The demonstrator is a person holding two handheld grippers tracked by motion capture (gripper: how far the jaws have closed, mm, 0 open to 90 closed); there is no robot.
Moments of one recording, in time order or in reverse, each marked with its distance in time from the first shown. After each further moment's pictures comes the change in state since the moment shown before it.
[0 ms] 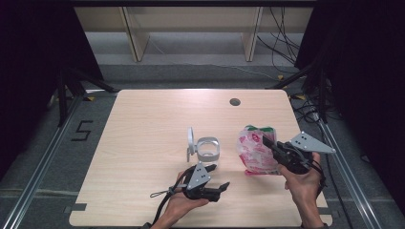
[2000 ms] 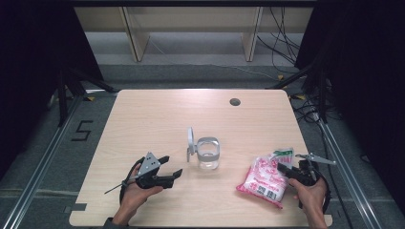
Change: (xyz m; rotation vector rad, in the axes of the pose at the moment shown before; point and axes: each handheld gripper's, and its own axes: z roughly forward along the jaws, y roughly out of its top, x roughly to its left) left arm 0.094 -0.035 -0.095 0.046 0.184 -0.108; right arm -0.082 -0.125 0.011 0.318 -0.129 0.384
